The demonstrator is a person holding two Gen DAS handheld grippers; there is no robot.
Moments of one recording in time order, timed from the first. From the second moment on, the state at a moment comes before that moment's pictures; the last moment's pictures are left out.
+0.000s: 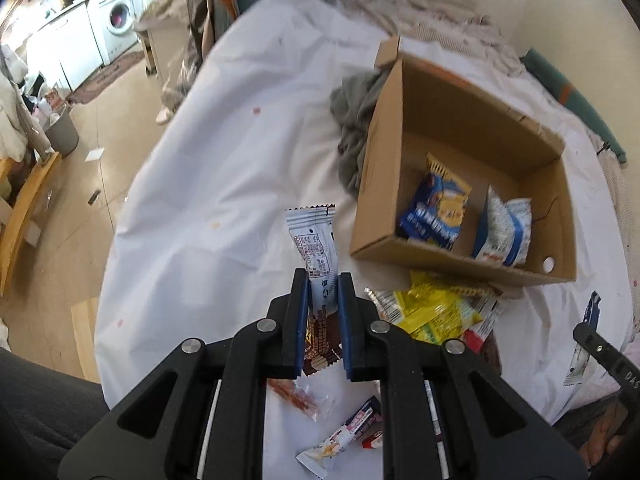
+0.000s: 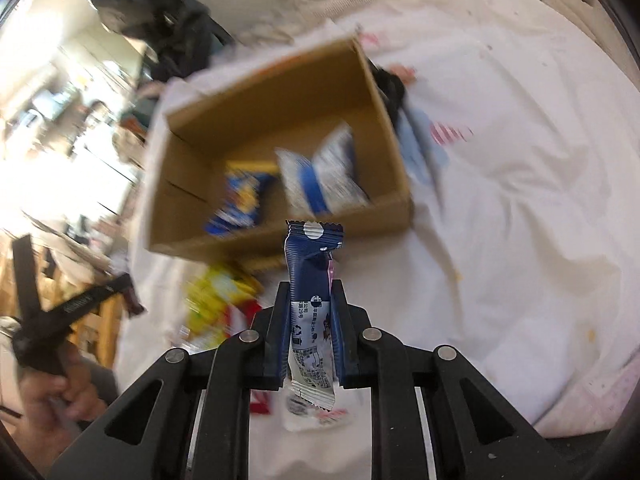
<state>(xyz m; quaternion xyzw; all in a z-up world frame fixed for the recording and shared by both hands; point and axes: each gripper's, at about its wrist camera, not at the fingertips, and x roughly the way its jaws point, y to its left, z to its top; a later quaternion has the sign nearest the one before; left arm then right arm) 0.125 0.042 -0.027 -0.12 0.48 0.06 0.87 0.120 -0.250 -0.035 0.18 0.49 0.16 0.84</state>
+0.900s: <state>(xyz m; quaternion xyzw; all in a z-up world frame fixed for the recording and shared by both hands) 0.233 -0.036 0.035 -0.05 0.42 -0.08 0.90 0.241 -0.243 -0.018 0.18 0.44 0.17 0.87</state>
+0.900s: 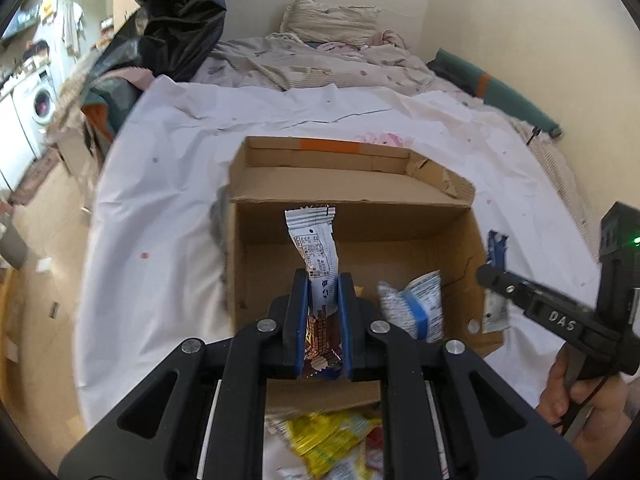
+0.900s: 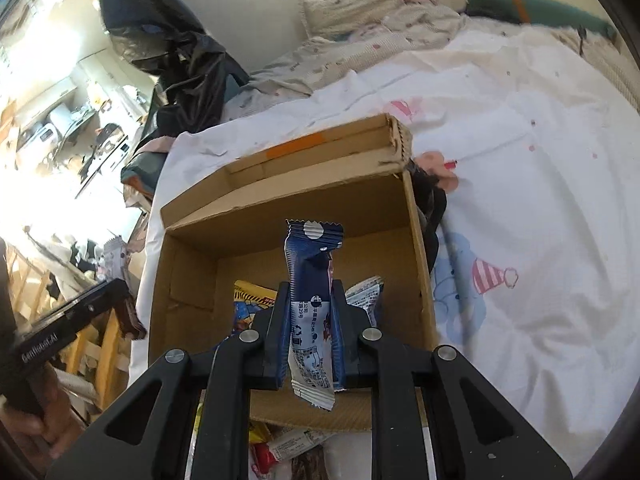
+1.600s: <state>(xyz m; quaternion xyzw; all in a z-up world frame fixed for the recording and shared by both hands) 0.255 -0.041 -0.013 -0.05 0.47 -0.07 0.88 0.253 -0.236 -0.045 0.18 0.49 0.14 0.84</state>
